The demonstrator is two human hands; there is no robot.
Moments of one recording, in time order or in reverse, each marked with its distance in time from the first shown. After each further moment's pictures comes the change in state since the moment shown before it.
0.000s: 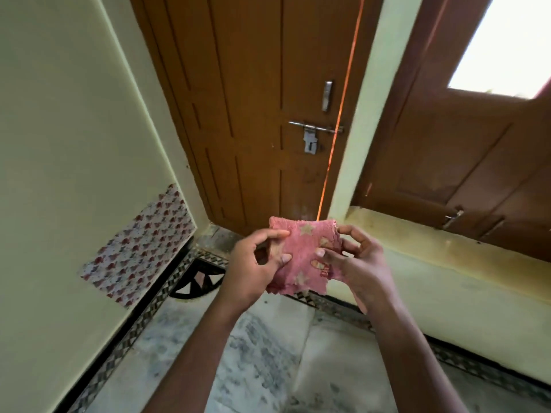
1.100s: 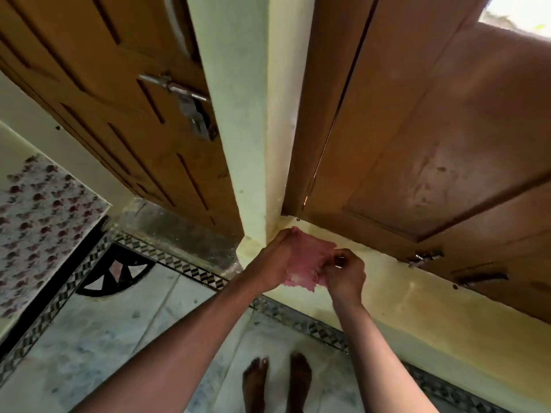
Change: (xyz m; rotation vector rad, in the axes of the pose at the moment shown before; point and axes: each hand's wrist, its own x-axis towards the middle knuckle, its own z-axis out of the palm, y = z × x) left_hand 0.344 -0.183 0.418 0.496 -0.629 -0.112; right_hand 0.403 0.162 -0.307 -0.542 0.518 0.372
